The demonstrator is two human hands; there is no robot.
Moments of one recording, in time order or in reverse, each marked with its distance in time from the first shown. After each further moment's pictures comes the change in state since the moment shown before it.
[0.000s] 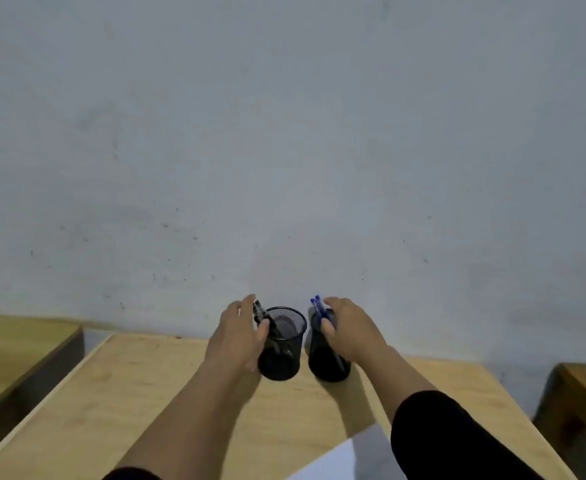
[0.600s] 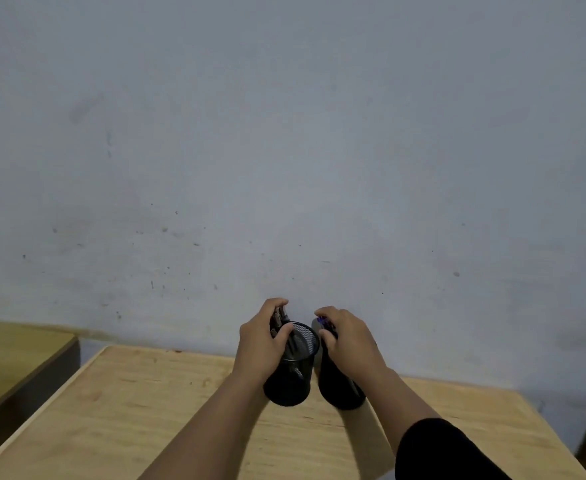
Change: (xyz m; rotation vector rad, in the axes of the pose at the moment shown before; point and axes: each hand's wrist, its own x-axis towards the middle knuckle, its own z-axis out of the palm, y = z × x) left_hand 0.034 0.007 0.034 -0.391 0.133 0.034; right_hand 0.038 0.009 0.037 0.122 0.090 -0.087
